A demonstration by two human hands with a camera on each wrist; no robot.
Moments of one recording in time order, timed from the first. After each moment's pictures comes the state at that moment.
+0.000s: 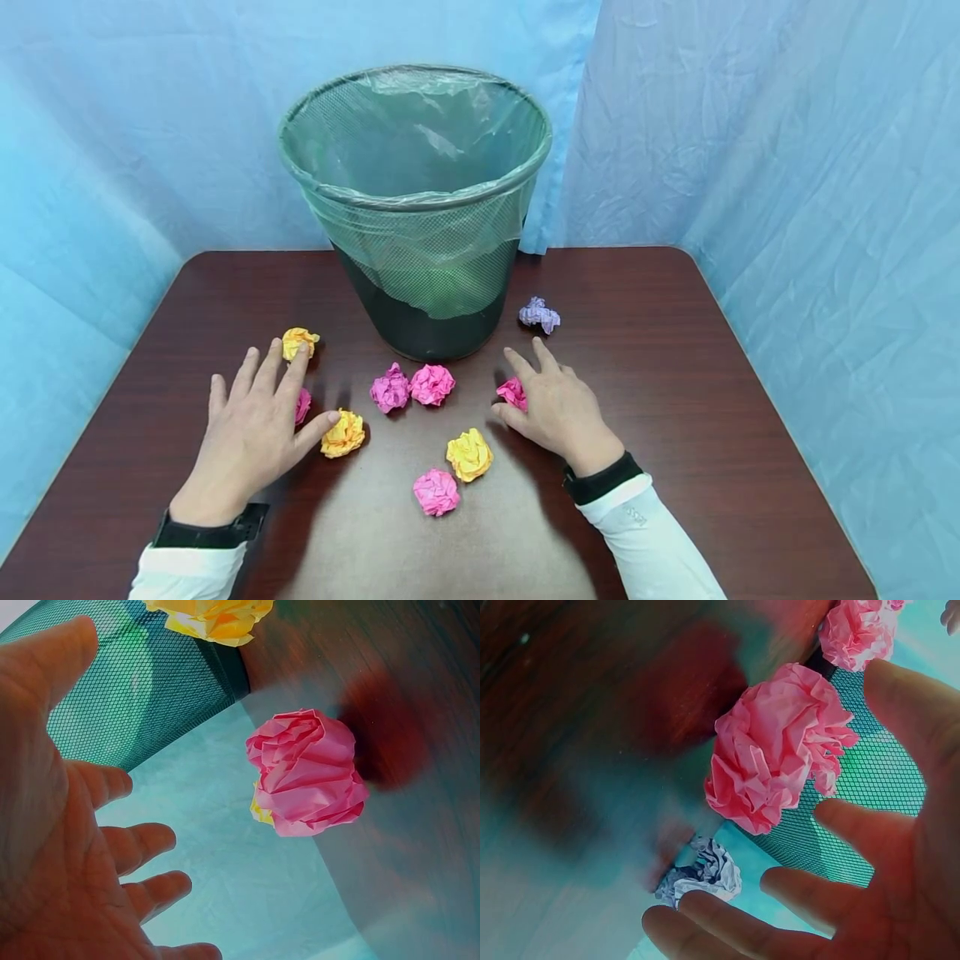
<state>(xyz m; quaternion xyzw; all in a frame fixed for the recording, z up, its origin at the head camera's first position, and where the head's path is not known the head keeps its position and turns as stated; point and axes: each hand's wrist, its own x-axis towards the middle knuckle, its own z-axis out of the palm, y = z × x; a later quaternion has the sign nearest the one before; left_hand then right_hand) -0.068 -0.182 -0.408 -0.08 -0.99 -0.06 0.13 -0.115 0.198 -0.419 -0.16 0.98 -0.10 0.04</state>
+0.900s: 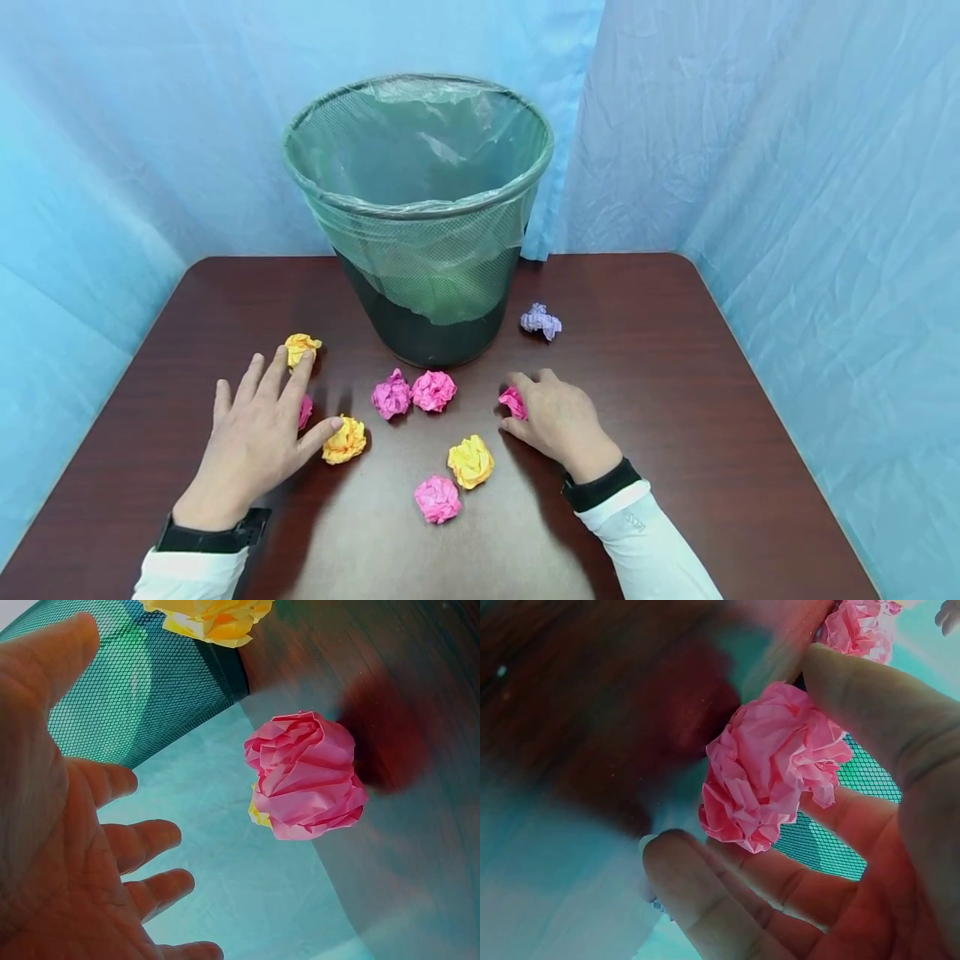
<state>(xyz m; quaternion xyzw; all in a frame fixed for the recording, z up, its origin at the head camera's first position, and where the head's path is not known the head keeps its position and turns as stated) -0.069 -0.181 -0.411 -0.08 -0.99 -0.07 0.12 -0.113 0.194 -0.421 -0.17 0.98 -0.05 0.06</state>
